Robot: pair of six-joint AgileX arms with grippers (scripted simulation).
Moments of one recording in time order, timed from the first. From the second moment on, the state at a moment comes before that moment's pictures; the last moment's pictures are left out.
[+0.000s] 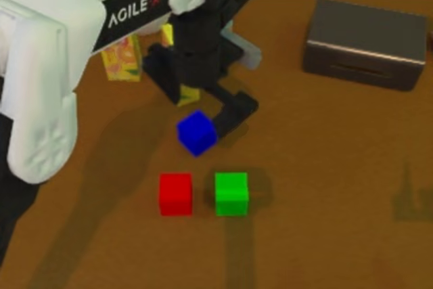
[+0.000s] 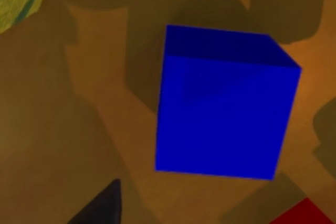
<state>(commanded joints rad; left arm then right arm) -0.57 2.39 2.09 -1.29 0.01 0.21 0.00 0.00 0.00 0.00 0.00 0.00</state>
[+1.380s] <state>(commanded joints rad) -0.53 2.49 1.92 -1.01 0.01 0.33 0.00 0.00 0.00 0.00 0.00 0.00</state>
